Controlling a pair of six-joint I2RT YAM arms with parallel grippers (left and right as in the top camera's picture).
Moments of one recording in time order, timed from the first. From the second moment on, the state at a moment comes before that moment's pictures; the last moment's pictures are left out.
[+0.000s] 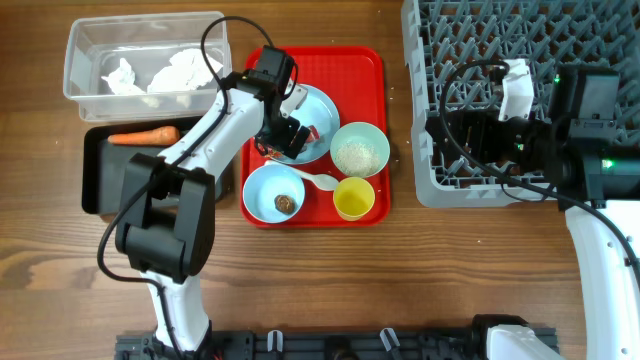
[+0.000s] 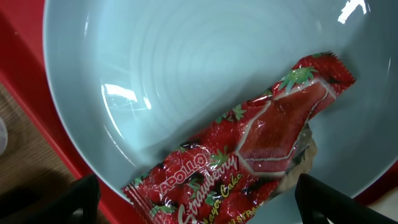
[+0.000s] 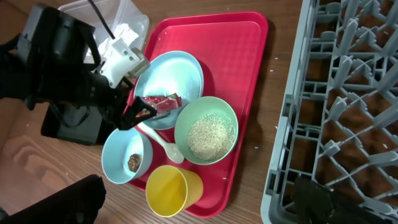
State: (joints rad) left arm -0.35 2.04 1.50 -0.82 -0.03 0.19; right arm -0.04 1.25 1.29 -0.94 -0.55 0.02
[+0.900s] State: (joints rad) left arm -0.34 2.08 1.53 -0.71 0.01 0.12; right arm -0.04 1.25 1.29 -0.96 -0.55 0.02
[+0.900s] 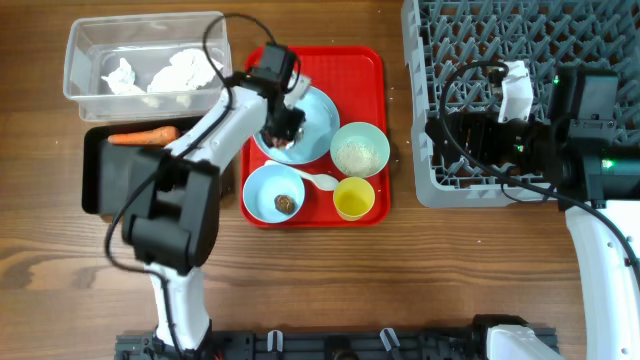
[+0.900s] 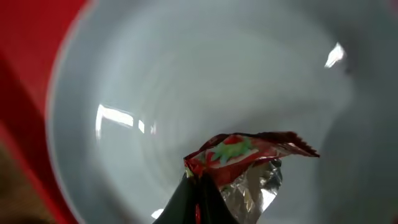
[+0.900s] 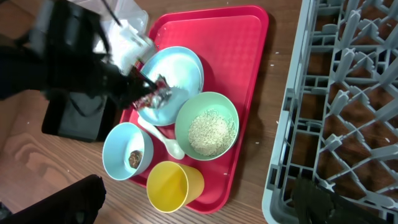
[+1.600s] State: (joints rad) left arm 0.06 1.93 1.62 -0.49 -0.11 0.00; right arm -0.04 1.25 1.29 -0.95 -0.55 0.02
